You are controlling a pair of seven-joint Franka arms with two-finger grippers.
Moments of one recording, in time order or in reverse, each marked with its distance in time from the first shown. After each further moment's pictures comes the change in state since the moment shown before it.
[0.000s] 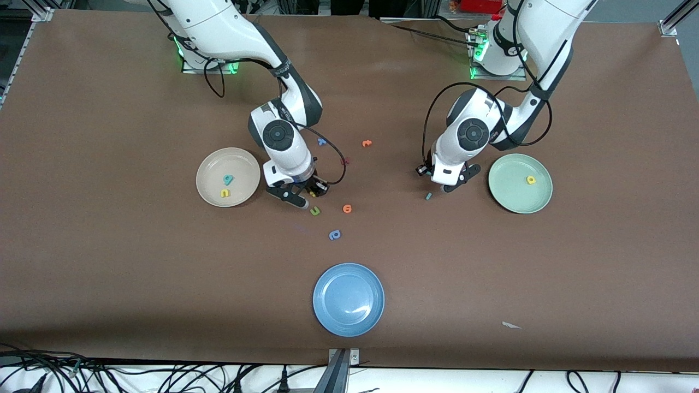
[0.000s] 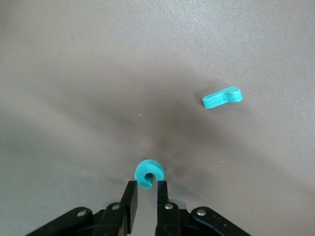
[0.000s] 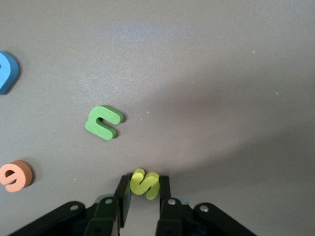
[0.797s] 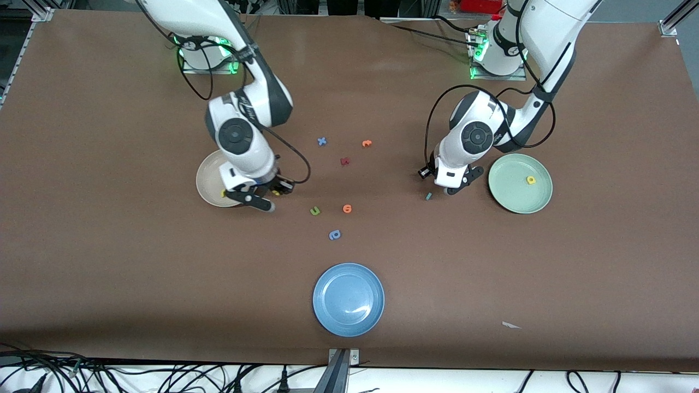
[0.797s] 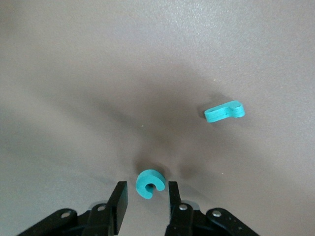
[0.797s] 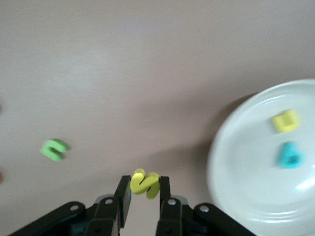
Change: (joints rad) left arm 0.016 0.018 0.000 0.016 0.000 -0.003 0.000; right arm 0.000 -0.245 -0.191 -0.099 -0.011 -0.283 -0.318
